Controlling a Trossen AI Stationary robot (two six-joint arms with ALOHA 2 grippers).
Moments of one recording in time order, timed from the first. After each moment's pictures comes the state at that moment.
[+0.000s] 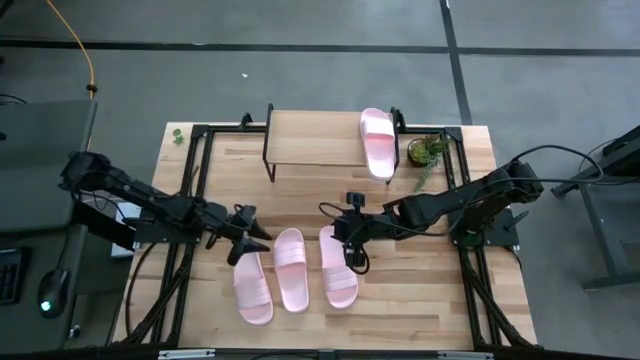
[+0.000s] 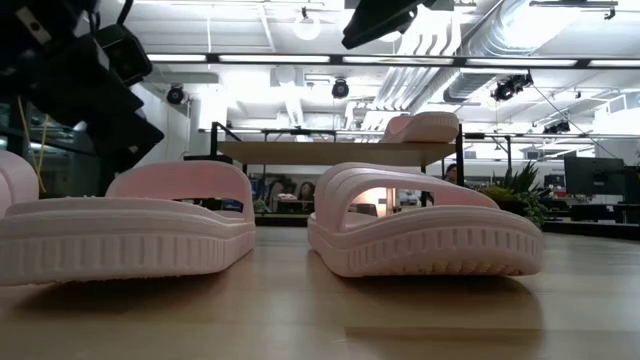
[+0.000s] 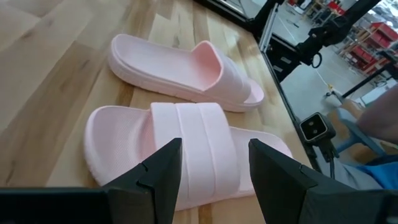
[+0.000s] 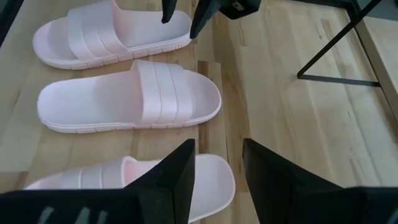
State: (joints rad) left arm -0.15 0.93 0.14 0.42 0.02 -0.53; right arm 0.29 1.60 1.34 -0.53 0.33 0.10
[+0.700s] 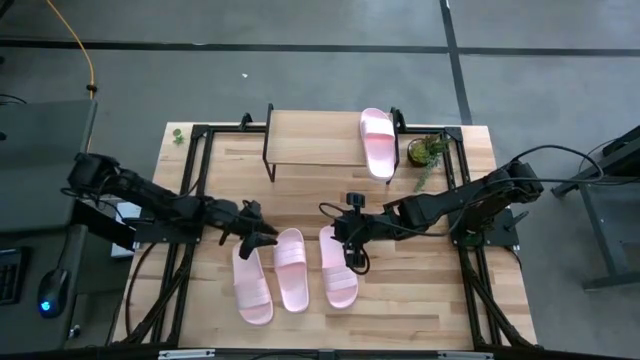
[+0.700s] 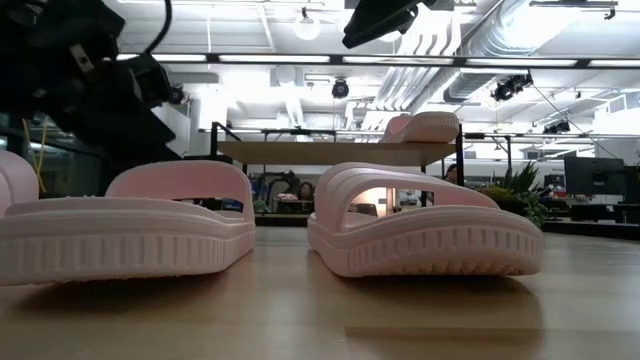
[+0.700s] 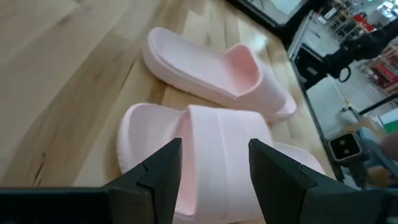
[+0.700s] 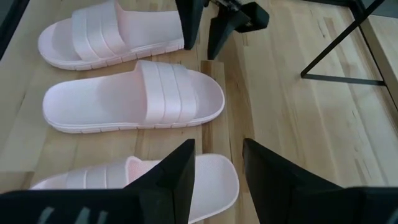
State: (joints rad) left arm -0.04 1.12 0.14 0.55 0.05 -0.58; right arm 0.30 1.60 1.34 -0.53 0.32 0.10
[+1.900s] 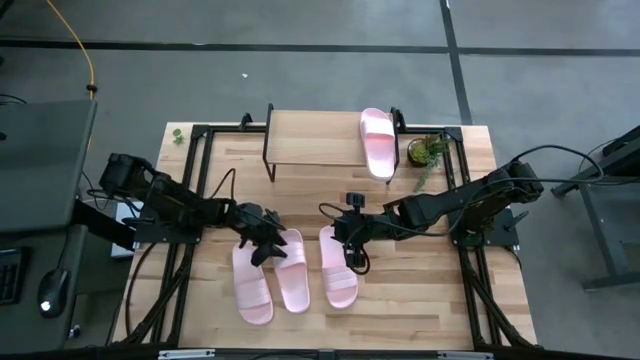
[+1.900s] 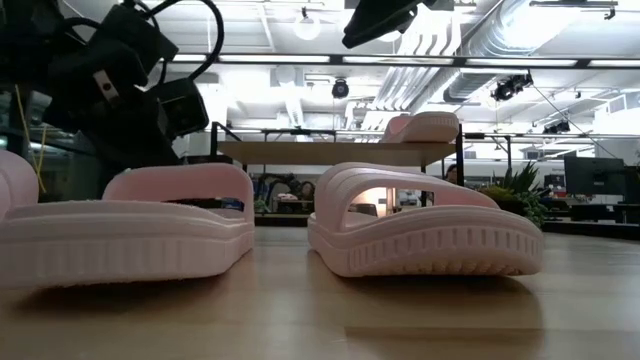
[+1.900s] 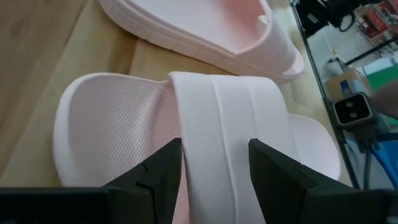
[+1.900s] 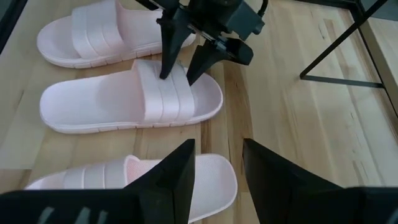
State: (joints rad) left arm -0.01 1.48 0.30 0.59 0.27 -0.52; right arm 0.30 1.60 1.34 -0.53 0.32 0.09
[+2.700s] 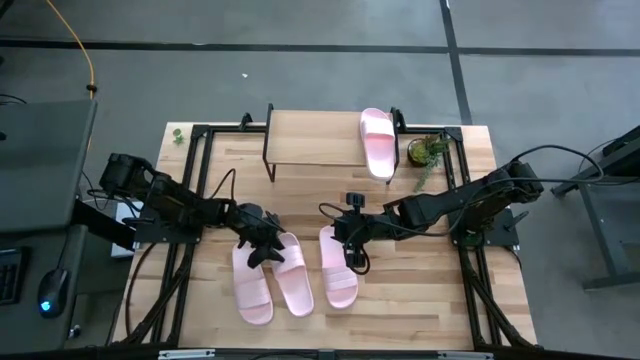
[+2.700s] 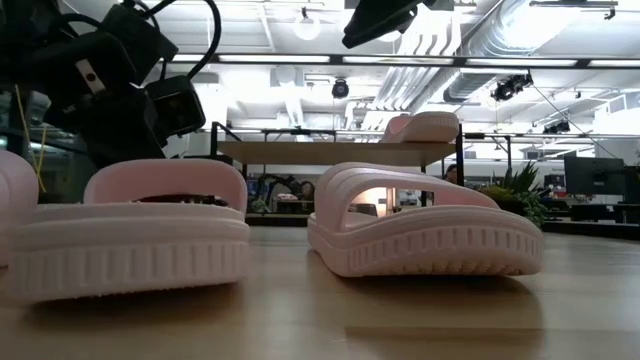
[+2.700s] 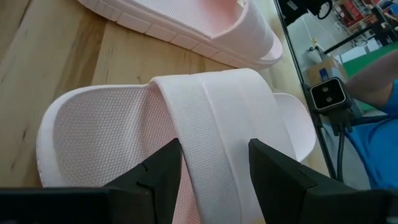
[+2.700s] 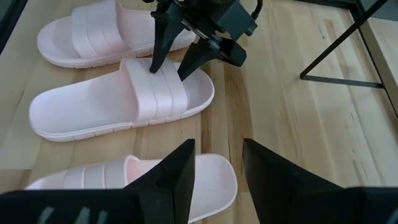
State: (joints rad) left arm -0.01 1.48 0.30 0.59 0.35 -0.53; right arm 0.30 1.60 1.34 -0.53 0.32 0.09
